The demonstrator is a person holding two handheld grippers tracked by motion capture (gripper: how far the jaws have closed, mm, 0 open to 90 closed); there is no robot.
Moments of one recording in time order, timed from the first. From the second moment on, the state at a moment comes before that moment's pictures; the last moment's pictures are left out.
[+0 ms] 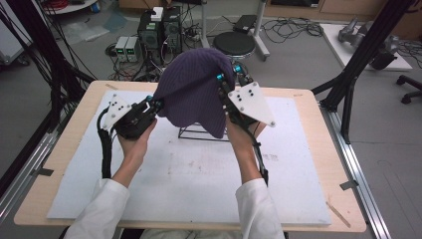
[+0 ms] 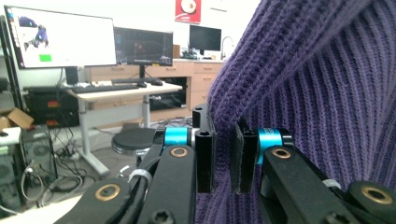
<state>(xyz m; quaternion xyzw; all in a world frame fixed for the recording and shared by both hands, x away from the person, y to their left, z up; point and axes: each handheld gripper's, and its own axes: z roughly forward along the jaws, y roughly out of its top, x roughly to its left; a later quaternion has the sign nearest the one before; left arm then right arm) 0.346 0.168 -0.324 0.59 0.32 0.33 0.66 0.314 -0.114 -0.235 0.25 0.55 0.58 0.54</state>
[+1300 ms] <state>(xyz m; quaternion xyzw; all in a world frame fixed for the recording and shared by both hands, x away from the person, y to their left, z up) 0.400 0.141 -0.336 0.60 0.33 0.36 0.63 0.394 -0.130 -0.242 0.27 0.62 0.48 0.56</state>
